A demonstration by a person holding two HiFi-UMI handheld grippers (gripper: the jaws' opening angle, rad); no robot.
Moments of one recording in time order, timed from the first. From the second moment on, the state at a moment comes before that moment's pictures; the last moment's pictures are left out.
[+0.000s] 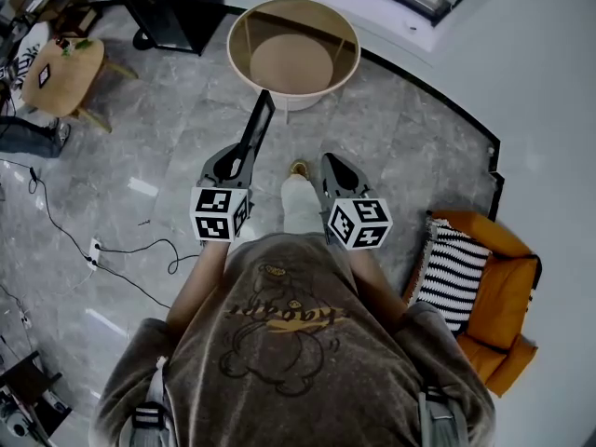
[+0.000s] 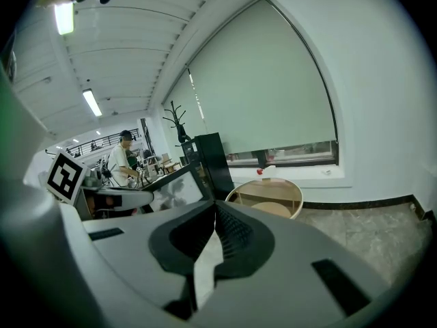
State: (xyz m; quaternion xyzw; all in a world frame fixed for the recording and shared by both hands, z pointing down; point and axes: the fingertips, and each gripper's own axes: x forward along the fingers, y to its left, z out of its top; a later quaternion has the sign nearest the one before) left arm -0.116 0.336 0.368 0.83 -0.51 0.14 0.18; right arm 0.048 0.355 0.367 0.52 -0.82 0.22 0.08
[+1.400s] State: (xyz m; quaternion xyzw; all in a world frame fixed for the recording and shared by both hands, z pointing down) left arm -0.051 0.099 0.340 0.80 -0.55 0.13 0.19; right arm 0.108 0.096 0.350 0.46 -0.85 0.23 0.10
